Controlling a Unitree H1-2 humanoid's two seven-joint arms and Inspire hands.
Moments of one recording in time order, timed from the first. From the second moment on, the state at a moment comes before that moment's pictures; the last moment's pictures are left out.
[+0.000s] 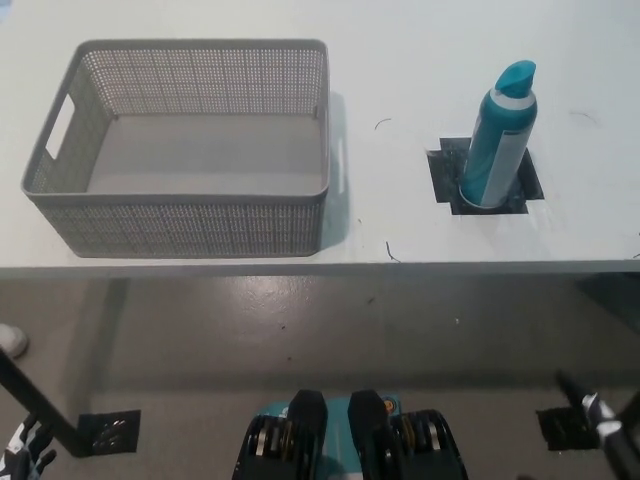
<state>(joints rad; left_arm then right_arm) 0.37 0.18 0.20 -0.18 -0.03 -0.15 -0.03 0.22 -0.31 0.04 -0.17 -0.11 -0.23 0.11</state>
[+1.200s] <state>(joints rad) 0.38 0.17 0.17 -0.18 -0.03 -0.16 -0.04 -0.51 -0.23 -0.11 -0.13 0.02 0.37 0.13</state>
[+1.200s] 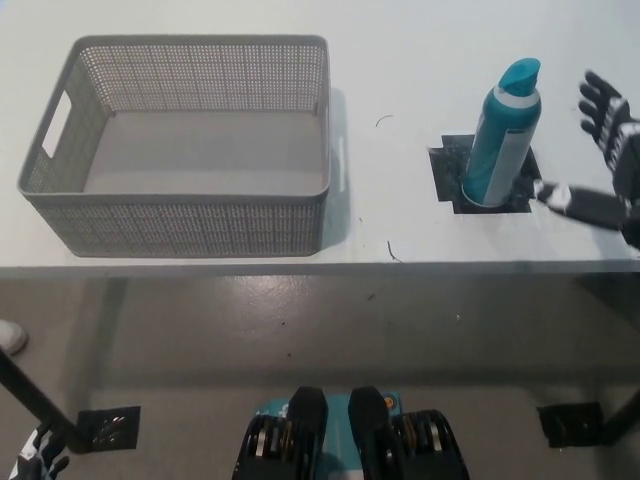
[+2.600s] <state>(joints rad) 0.38 0.17 0.17 -0.21 -0.04 -0.16 -0.04 -0.79 -0.20 -0.14 0.68 0.07 0.14 0.11</state>
